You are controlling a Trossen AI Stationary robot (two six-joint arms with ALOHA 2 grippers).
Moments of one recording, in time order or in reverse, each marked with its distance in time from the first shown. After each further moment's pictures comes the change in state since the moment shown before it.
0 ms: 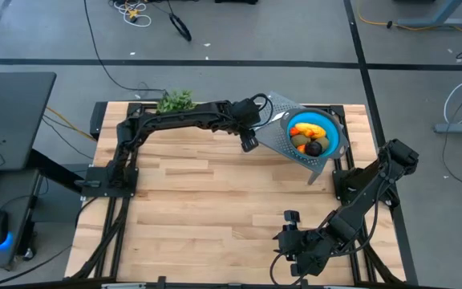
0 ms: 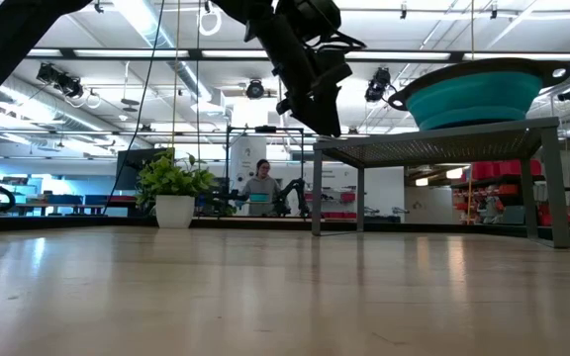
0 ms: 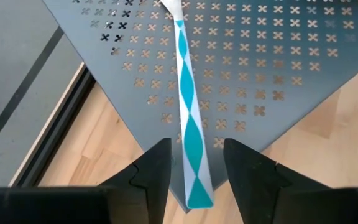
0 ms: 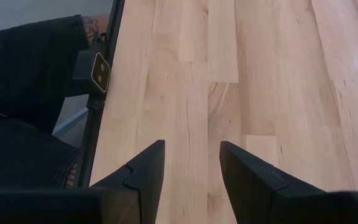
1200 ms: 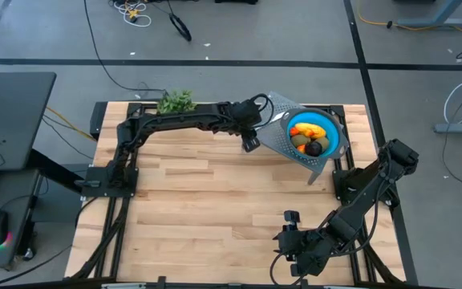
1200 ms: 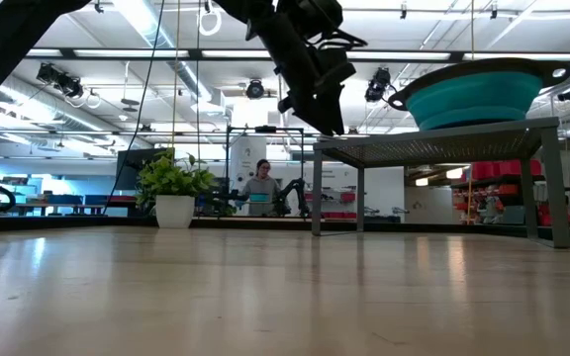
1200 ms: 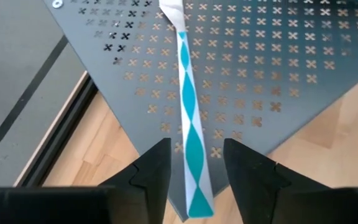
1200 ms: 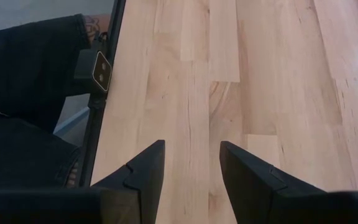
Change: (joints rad) left arm -0.014 0.000 -0.002 0.027 -0.029 -0.014; right arm 0.000 0.000 0.000 0.000 -0.006 0.000
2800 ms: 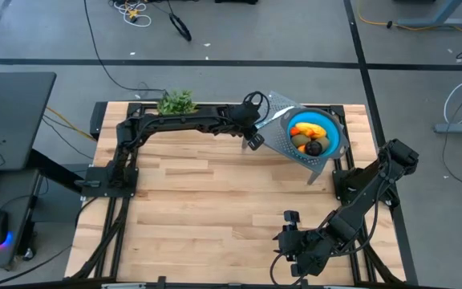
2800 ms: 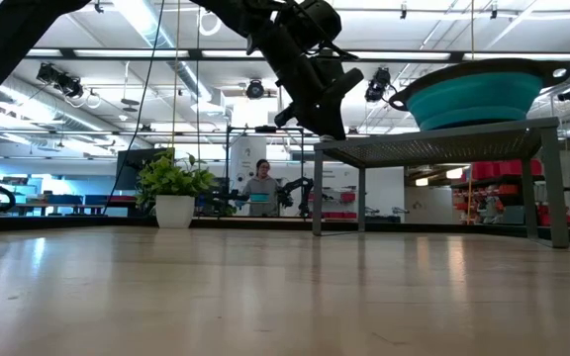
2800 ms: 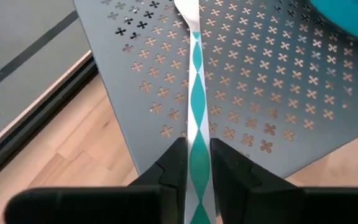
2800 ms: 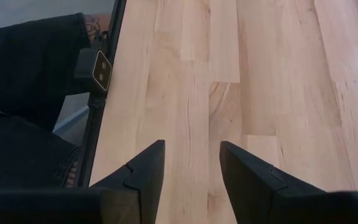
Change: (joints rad) left arm 0.010 0.000 -0.091 0.148 0.002 -0.213; right arm 0.000 0.000 0.000 0.000 0.000 -0.011
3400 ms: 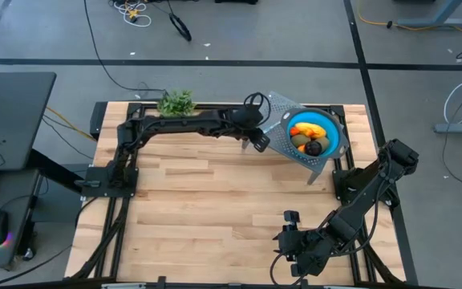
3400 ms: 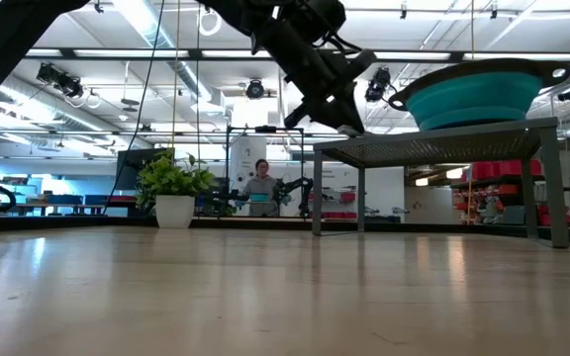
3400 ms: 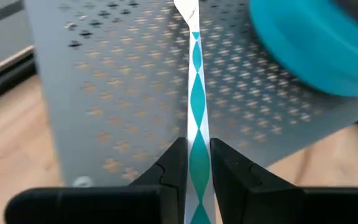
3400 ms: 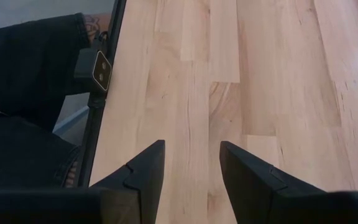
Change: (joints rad) left arm -0.024 0.002 0.000 0.080 0.087 -0.181; right arm 0.000 0.000 0.000 0.000 0.001 0.000
